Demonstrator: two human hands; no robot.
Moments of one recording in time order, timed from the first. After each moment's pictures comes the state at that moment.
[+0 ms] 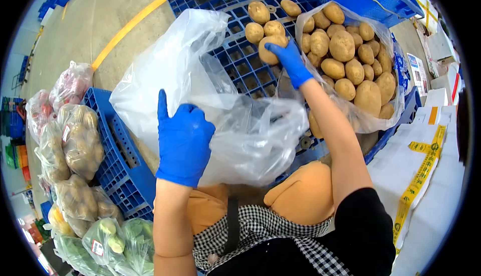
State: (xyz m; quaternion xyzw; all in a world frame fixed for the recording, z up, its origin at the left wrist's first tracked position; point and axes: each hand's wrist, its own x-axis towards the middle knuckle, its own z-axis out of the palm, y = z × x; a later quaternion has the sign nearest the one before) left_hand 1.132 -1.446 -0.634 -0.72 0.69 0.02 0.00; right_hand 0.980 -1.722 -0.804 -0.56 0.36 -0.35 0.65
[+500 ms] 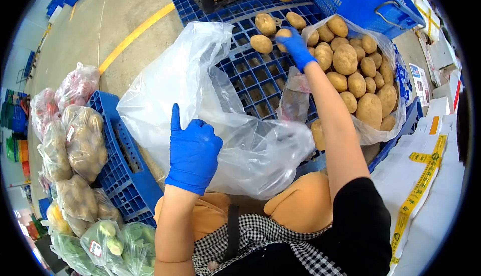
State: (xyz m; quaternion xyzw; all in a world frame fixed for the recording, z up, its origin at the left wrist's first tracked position) left_hand 1.128 -1.443 -0.639 -0.72 0.70 0.02 0.03; right_hand 0.998 -1.810 -0.818 -0.68 0.45 -0.33 0.48
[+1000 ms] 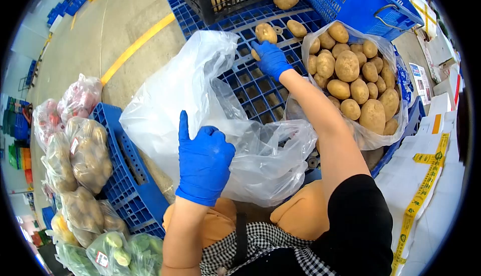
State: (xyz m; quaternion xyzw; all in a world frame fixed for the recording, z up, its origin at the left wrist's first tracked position) left_hand 1.126 -1.456 -0.637 -0.71 0.70 0.01 -0.03; right_hand 1.044 -1.759 -0.804 -0.84 0.38 -0.23 0.30
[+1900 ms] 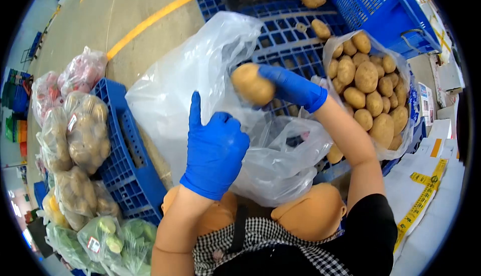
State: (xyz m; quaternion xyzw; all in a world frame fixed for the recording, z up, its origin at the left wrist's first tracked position) left_hand 1.146 -1.455 -0.634 -0.72 0.69 0.03 -0.05; right_hand 1.047 -1.663 -0.718 -0.48 0.21 0.01 0.85
